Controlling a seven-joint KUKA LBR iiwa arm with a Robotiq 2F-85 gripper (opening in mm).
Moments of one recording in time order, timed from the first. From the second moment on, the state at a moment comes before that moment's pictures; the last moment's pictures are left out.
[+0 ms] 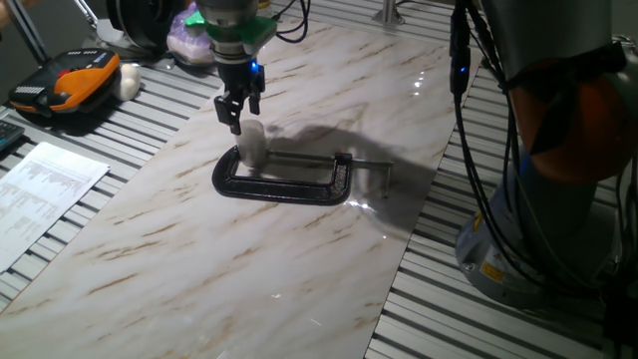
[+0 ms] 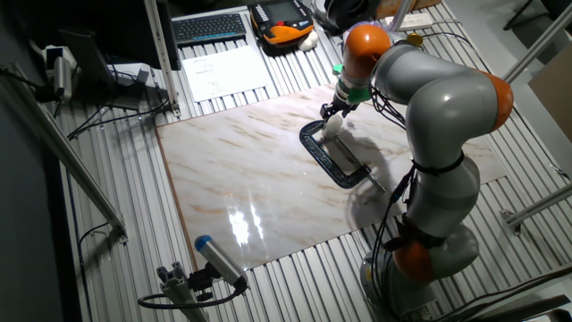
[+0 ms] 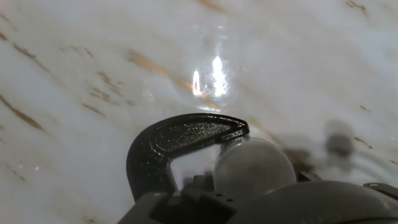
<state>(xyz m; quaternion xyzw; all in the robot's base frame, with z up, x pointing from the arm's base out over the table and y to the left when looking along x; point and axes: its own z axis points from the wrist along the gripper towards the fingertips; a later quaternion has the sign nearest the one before) 0.576 -0.010 0.116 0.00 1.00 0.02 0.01</state>
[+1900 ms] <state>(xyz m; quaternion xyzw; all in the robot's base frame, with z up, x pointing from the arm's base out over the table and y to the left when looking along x) 0.571 -0.012 0.119 -0.13 0.99 0.02 -0.02</state>
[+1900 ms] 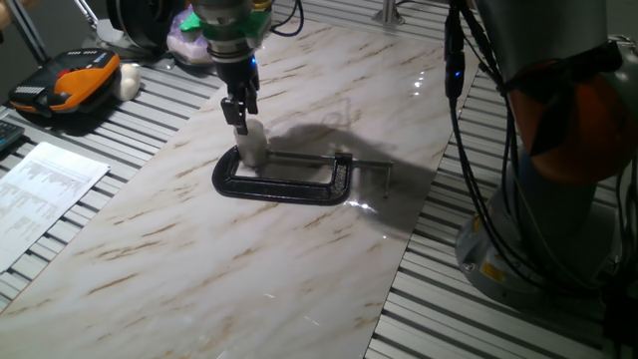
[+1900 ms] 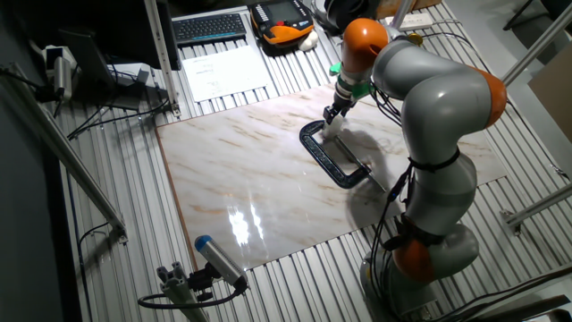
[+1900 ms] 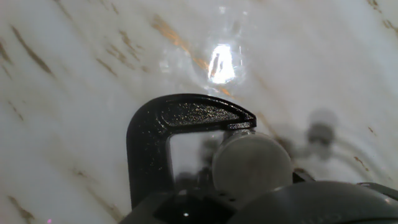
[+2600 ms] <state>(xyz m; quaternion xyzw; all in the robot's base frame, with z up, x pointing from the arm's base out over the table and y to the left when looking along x) 0.570 -0.013 0.119 -0.07 1.00 0.01 -0.02</state>
